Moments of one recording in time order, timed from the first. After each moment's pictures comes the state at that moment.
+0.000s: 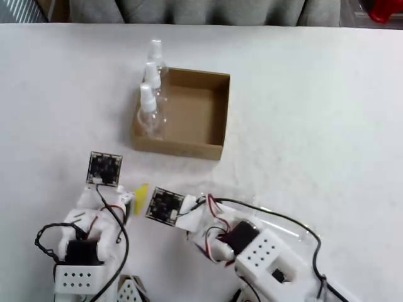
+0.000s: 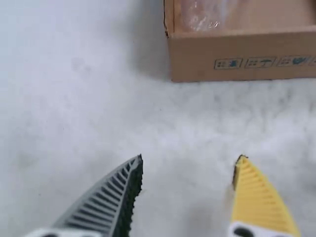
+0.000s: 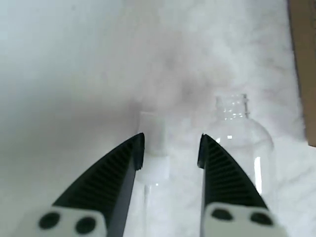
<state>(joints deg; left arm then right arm) -5.1 -96.7 97.3 53.8 -4.9 -48.4 -53.0 76.7 45.4 30.0</state>
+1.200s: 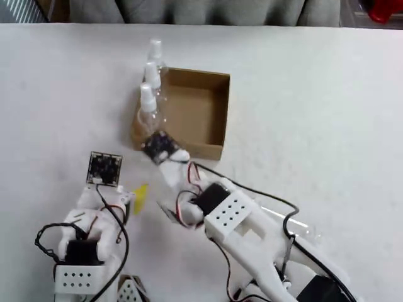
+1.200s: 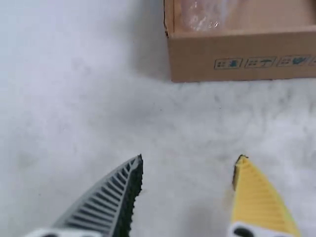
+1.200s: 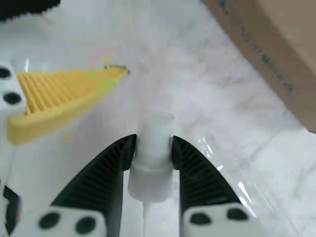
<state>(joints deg) -5.1 -96.7 97.3 53.8 -4.9 -47.7 -27.5 49.5 47.6 -1.8</state>
